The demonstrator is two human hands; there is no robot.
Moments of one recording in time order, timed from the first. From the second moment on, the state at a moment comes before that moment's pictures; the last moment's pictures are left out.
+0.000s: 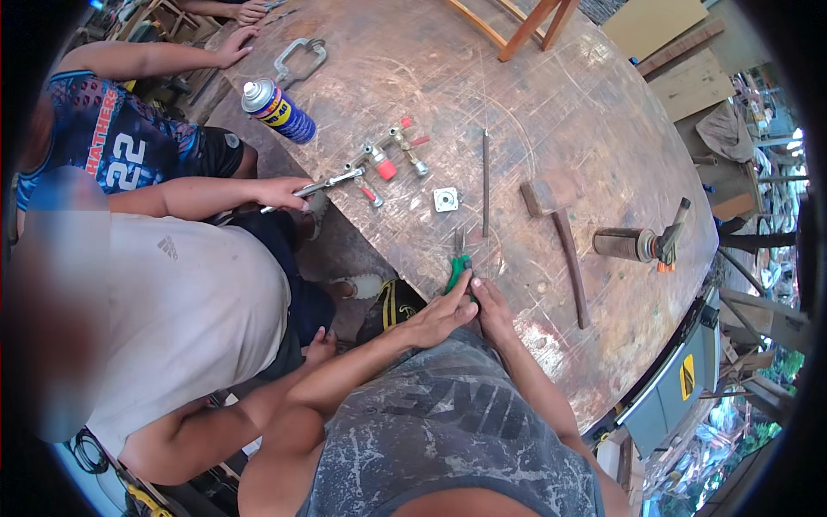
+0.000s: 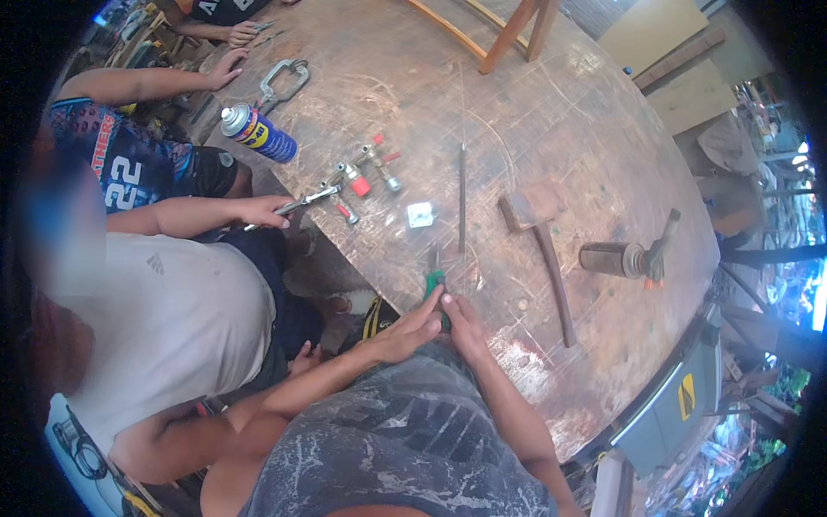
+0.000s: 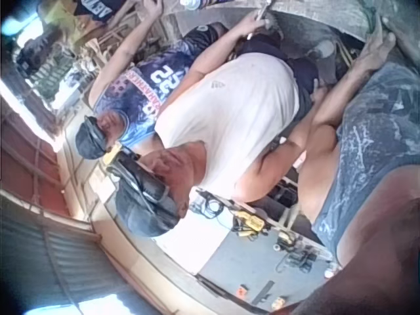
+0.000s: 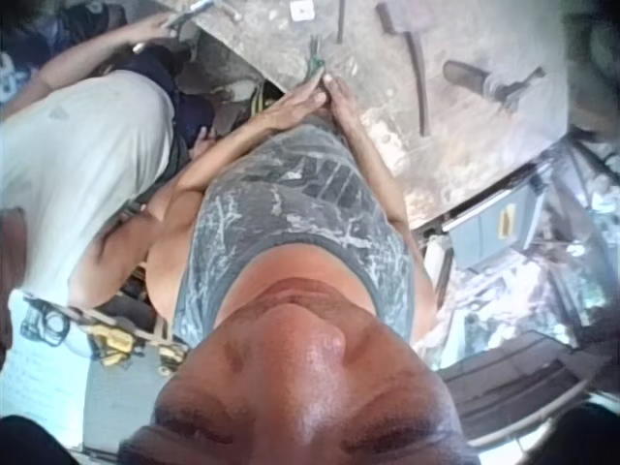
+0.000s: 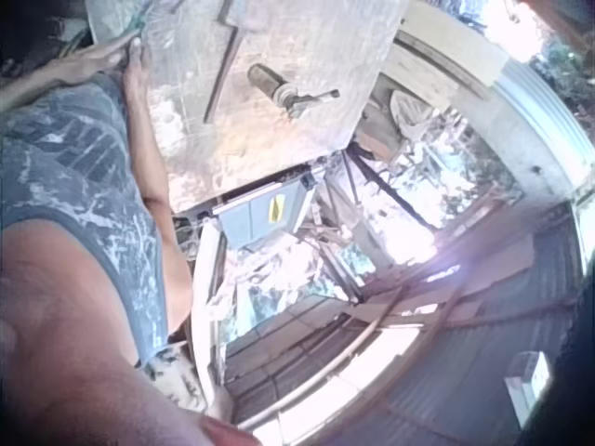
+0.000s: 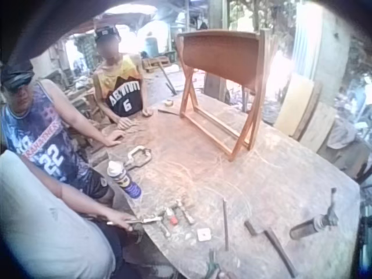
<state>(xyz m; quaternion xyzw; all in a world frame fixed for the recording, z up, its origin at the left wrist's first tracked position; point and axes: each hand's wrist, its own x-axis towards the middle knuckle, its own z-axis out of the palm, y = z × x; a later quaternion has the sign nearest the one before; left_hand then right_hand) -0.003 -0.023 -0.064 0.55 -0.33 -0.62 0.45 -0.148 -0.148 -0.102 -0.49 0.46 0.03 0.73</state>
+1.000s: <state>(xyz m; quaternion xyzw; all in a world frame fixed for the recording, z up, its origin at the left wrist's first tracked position) 0.037 -0.082 -0.098 0.83 -0.49 0.04 0.27 -0.274 -0.167 -0.105 -0.30 0.45 -0.13 0.83</state>
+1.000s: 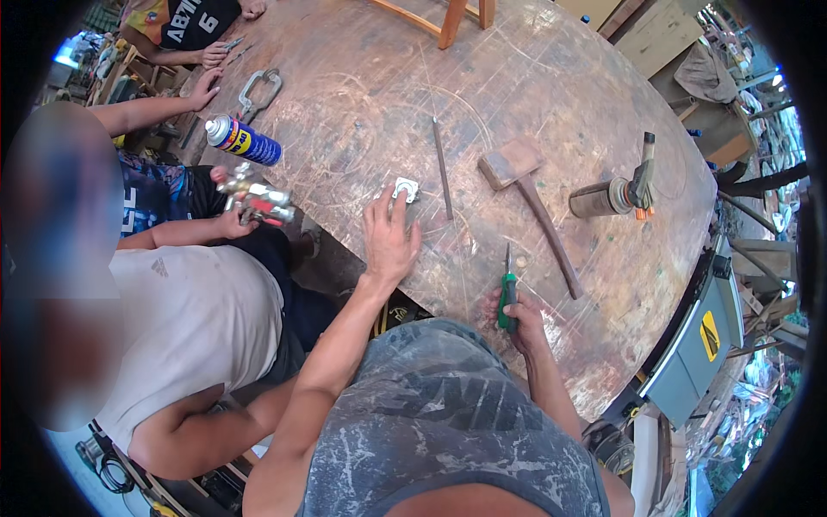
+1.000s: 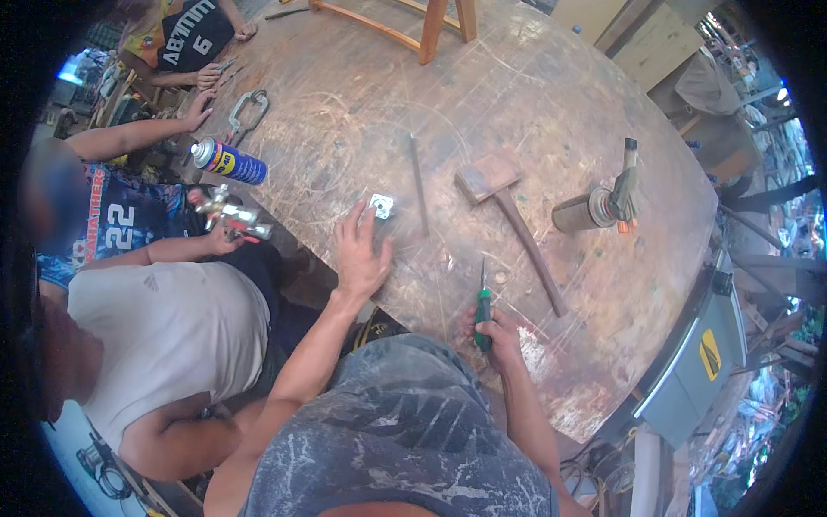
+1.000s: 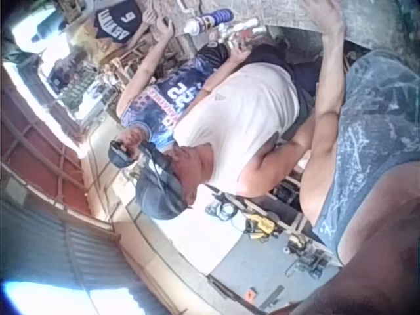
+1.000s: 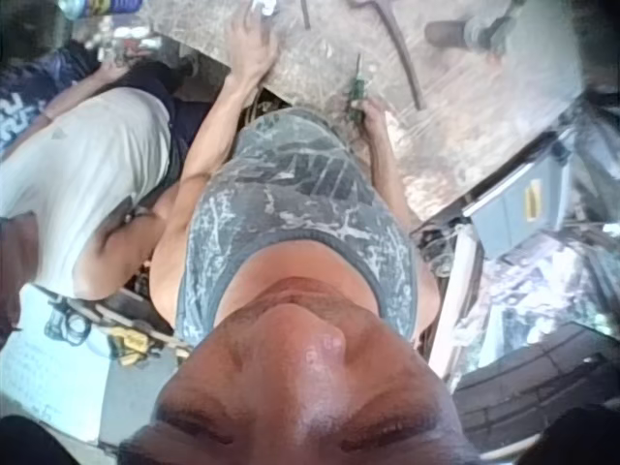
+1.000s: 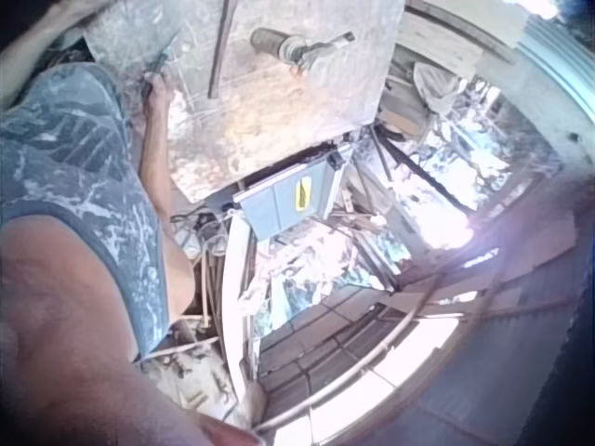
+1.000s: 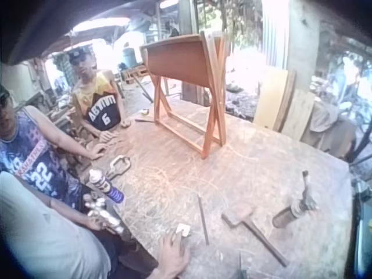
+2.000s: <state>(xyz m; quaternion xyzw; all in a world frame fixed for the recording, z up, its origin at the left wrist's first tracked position) 0.102 -0.110 -0.109 0.81 -0.54 -0.13 0.18 -0.284 -0.181 -0.127 -0.66 0.40 0.02 0.64</state>
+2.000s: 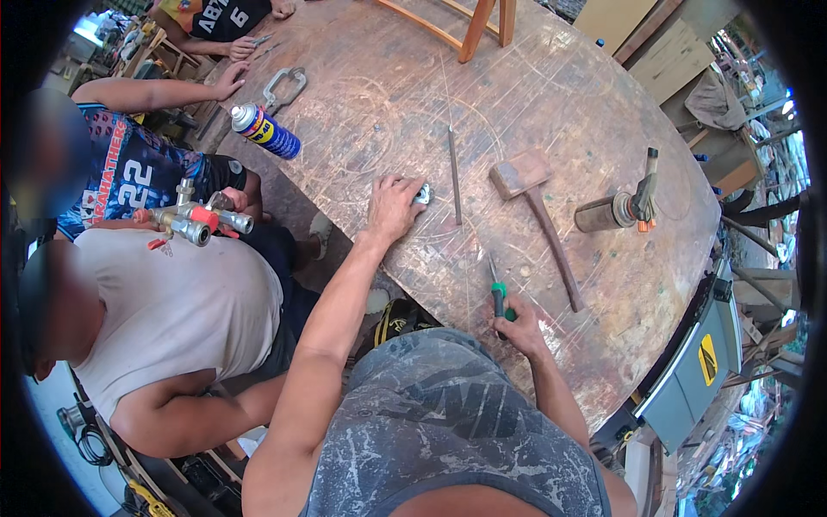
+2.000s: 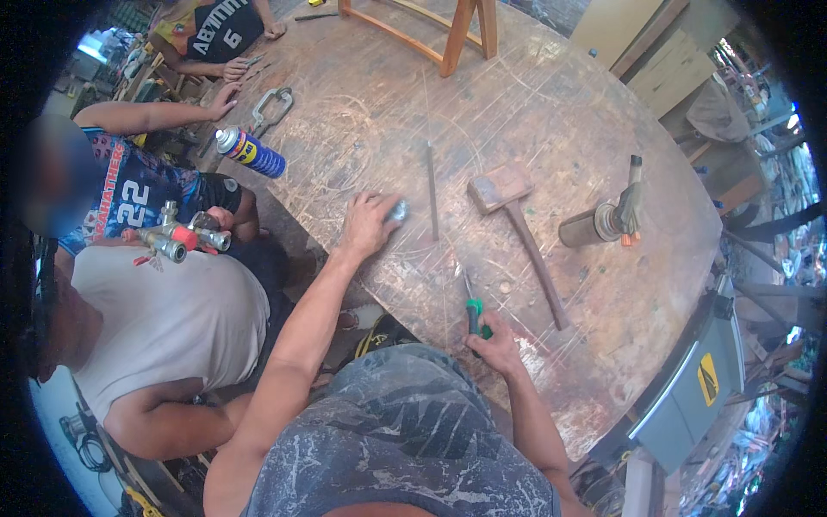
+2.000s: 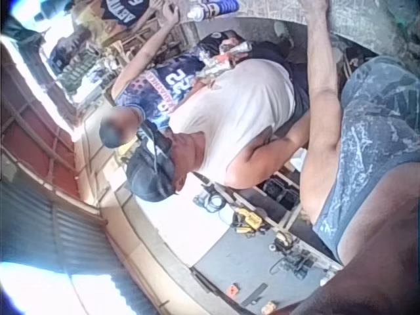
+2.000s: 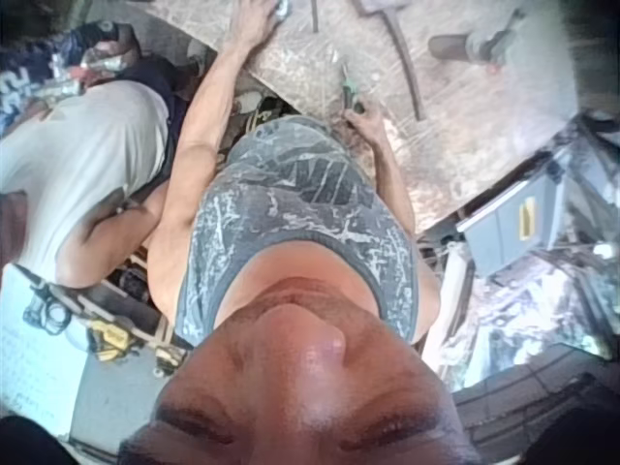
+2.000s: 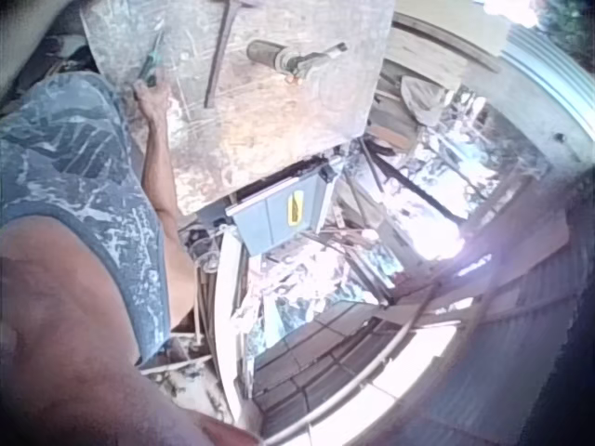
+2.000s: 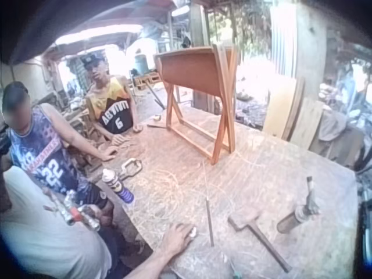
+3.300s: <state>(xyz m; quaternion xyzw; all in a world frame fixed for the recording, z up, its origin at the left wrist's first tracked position) -0.067 0.048 -0.137 0.89 -0.27 -0.05 0.36 -0.277 -0.187 -0.144 -0.91 0.25 -0.27 0.20</state>
